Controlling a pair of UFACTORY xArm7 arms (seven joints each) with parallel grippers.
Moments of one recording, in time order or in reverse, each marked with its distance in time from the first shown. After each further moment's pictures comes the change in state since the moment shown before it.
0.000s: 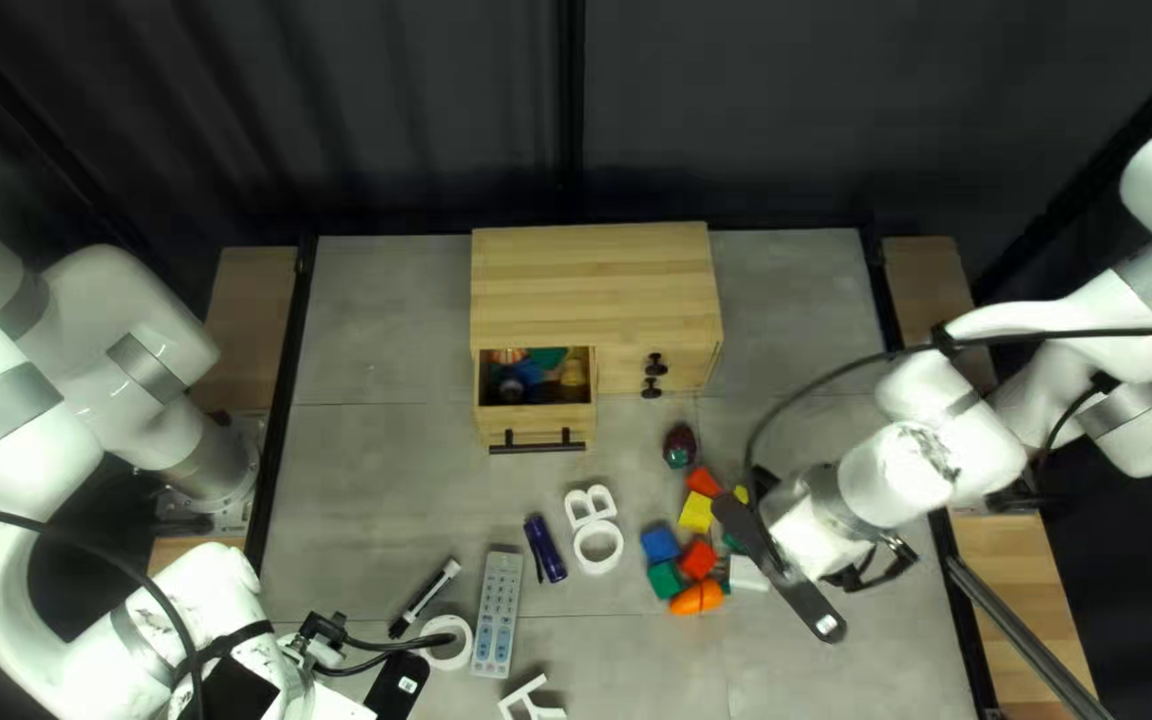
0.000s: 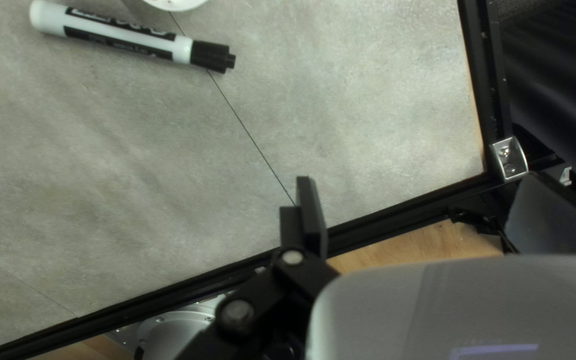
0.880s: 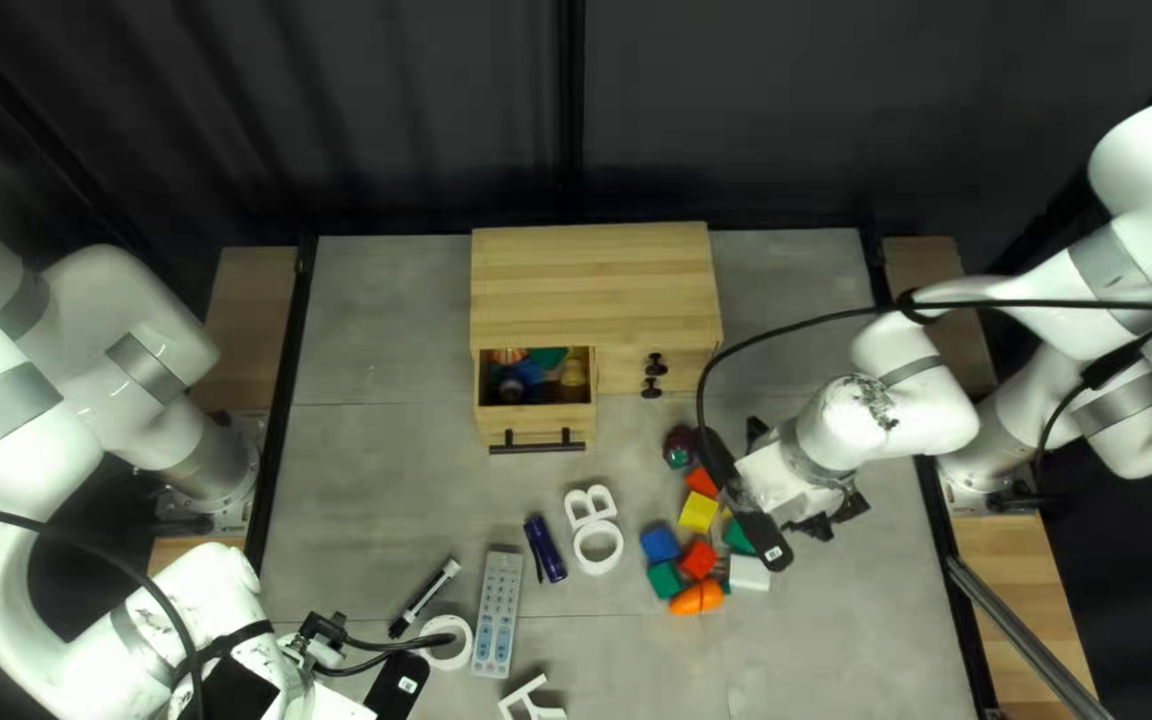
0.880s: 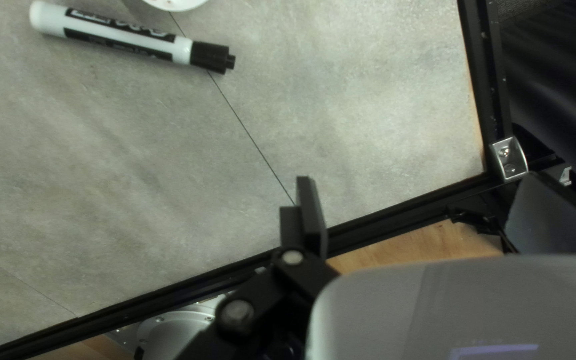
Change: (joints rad) left arm 0.000 0.000 0.000 0.000 0.000 0.000 0.000; right arm -0.100 0.073 -0.031 -0.032 -0.163 -0.006 0.048
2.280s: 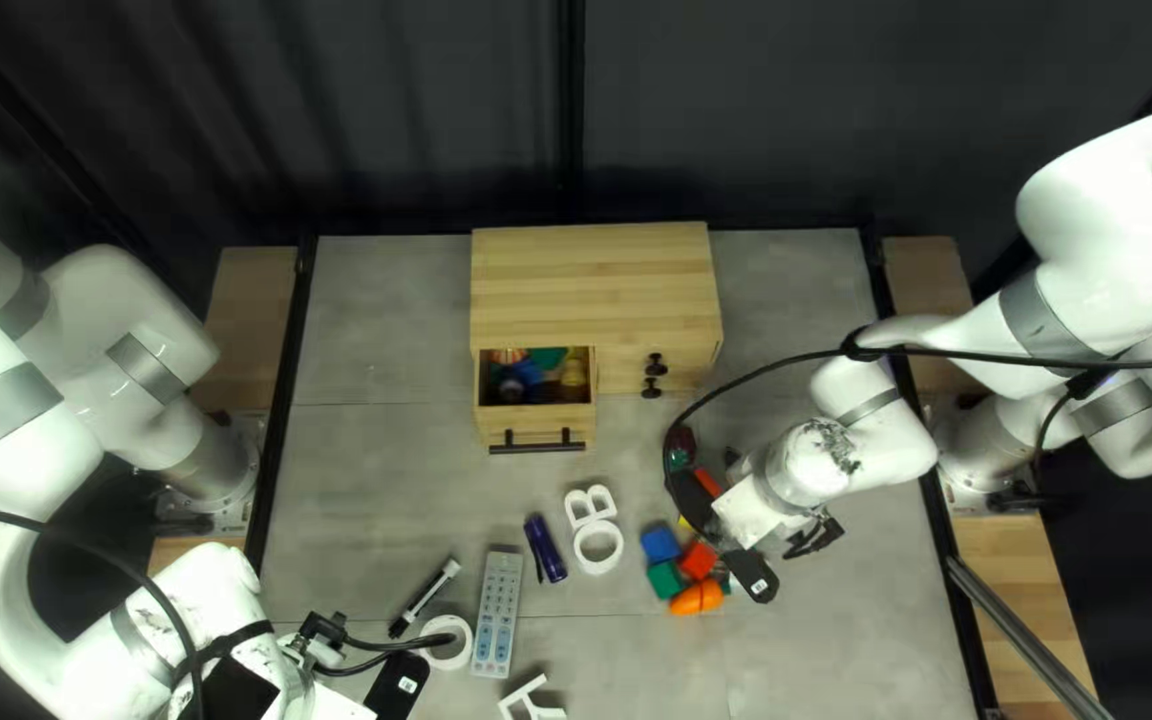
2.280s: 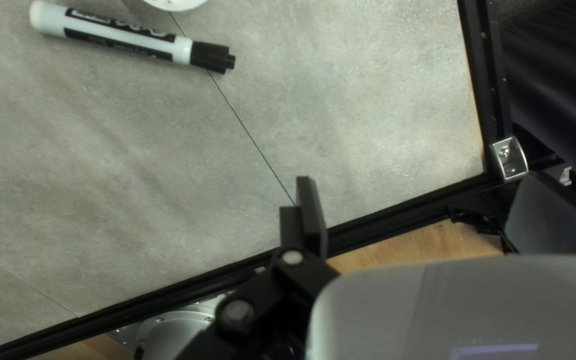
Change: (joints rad) left arm 0.000 0.000 0.000 0.000 0.000 0.000 0.000; right arm 0.019 0.154 0.032 0.088 -0.007 -0.017 -0.072
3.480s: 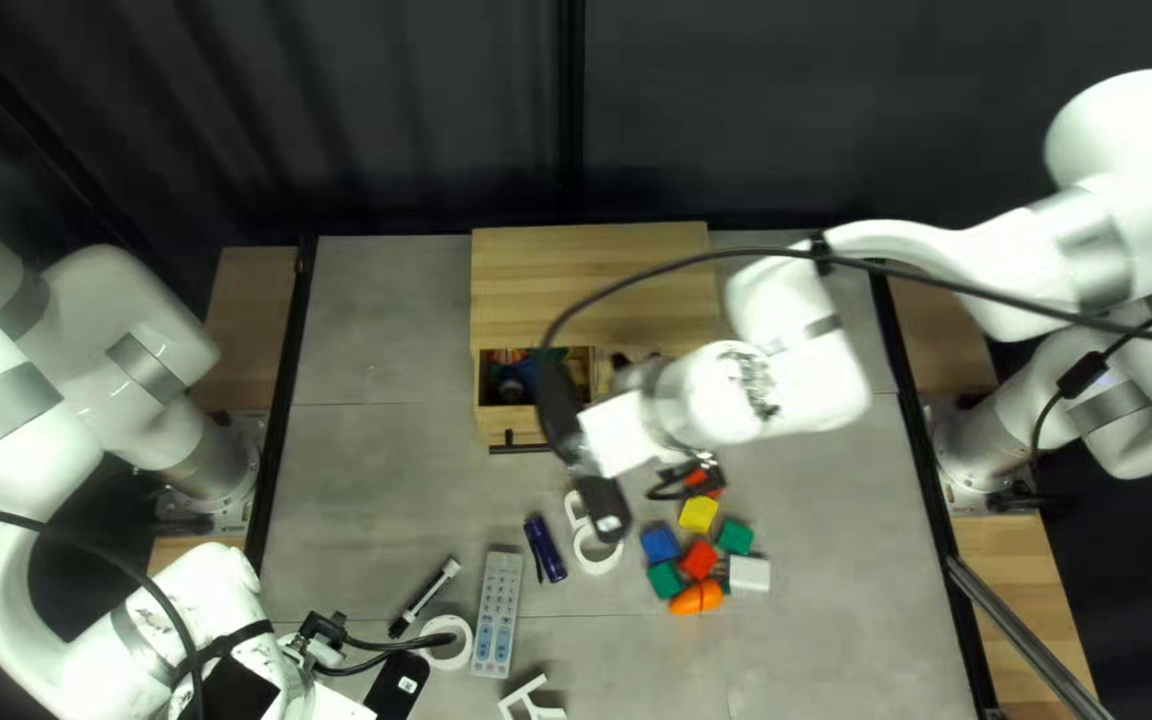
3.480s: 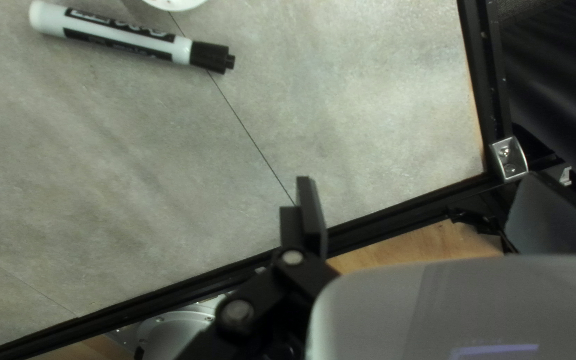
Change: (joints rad) left arm 0.000 0.000 0.000 0.000 0.000 0.000 0.000; right arm -0.096 0.167 -0.036 0.722 -0.267 0.350 0.126
